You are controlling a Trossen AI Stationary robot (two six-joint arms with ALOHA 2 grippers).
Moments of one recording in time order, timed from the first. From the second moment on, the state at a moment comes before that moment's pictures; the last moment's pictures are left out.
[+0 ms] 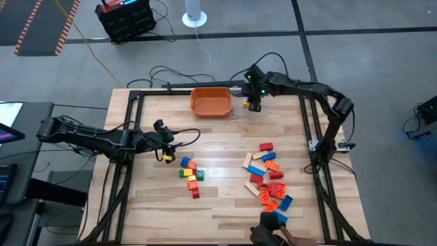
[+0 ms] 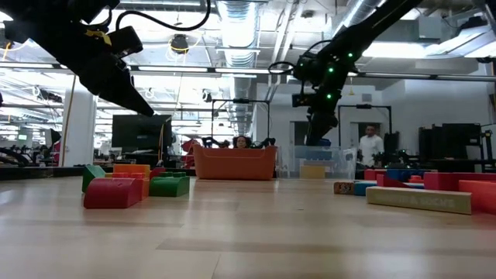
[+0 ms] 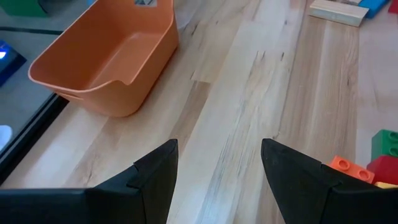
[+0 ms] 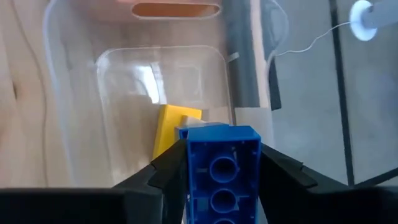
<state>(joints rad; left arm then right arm) -0.06 0.87 0.45 -0.20 -0.51 -0.10 -0.70 1.80 1.34 -0.60 0.11 -0.66</state>
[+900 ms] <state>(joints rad) -0.06 0.87 0.45 -0.22 -0.51 -0.12 -0.63 1.77 1.57 -0.93 0.11 -0.54</state>
